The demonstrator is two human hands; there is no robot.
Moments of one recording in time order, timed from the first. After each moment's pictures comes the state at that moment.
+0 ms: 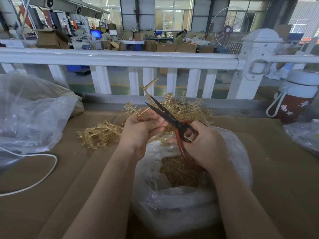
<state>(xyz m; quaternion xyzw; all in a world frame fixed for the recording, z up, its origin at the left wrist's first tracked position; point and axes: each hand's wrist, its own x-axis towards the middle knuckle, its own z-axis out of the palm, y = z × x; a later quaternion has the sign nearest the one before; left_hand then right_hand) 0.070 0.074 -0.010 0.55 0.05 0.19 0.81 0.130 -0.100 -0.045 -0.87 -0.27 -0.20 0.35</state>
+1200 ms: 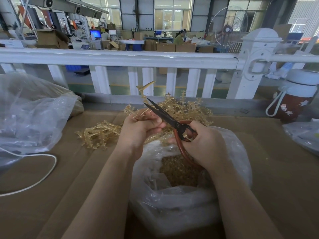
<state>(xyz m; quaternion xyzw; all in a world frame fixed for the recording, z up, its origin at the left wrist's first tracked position) 0.070 0.078 -0.010 0.58 0.07 0.21 0.78 0.133 -0.099 -0.048 -0.85 -0.29 -0.25 0.36</state>
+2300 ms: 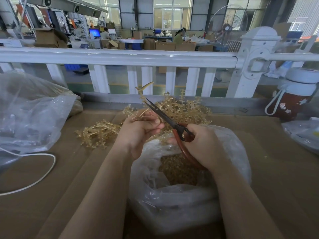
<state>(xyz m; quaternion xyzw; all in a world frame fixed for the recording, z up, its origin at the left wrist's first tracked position) 0.066 0.079 -0.009 0.55 0.08 0.17 0.81 0.129 -0.100 -0.040 -0.86 -0.28 -0.09 0.42</state>
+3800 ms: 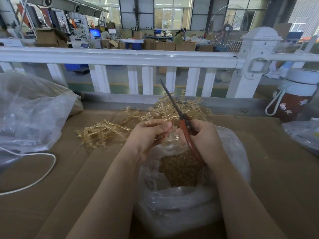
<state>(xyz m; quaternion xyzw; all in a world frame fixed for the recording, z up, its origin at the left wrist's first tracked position) 0.072 0.063 -0.016 0.58 0.13 0.07 0.80 0.135 -0.097 -0.039 -0.79 -0.23 -0.03 0.57</state>
